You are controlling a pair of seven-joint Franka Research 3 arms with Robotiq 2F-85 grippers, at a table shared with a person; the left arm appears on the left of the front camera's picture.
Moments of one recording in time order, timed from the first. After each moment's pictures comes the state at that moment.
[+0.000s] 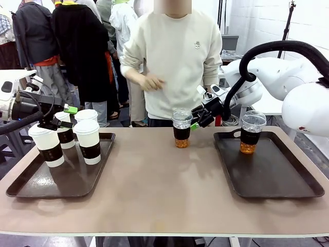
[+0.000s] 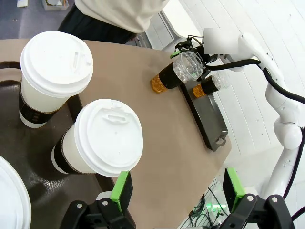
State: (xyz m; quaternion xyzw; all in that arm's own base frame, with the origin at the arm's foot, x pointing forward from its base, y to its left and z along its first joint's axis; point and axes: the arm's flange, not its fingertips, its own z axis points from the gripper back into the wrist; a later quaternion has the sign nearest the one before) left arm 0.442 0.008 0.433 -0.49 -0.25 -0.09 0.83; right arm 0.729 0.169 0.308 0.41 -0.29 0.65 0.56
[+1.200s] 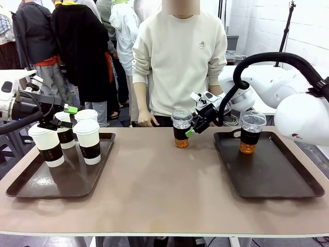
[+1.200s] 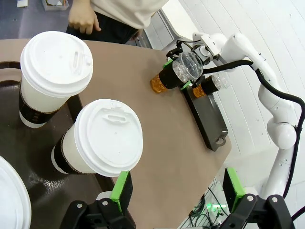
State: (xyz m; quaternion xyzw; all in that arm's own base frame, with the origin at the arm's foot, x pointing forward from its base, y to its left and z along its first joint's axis) left arm 0.442 0.008 0.433 -0.49 -0.25 -0.09 0.83; right arm 0.724 0.197 0.278 0.46 -0.25 0.66 0.54
